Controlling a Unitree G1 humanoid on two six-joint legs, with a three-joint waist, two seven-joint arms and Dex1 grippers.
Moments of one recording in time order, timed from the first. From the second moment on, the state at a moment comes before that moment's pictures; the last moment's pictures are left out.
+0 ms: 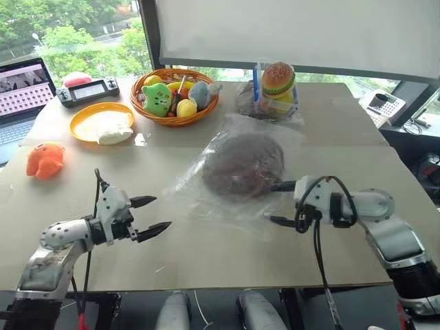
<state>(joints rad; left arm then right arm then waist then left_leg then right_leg) -0.04 0.73 0.16 -0.14 -0.43 0.25 -1.03 -0.31 -0.76 0.12 -0.28 0.19 0.25 1.02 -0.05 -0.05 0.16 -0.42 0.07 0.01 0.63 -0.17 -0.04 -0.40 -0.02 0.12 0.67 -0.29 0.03</state>
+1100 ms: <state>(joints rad) -0.67 0.55 -0.18 0.41 -0.03 -0.31 -1.03 -0.35 -0.64 0.00 -0.69 0.93 0.86 0.67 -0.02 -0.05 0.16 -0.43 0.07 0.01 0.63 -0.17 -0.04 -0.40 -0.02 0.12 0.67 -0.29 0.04</state>
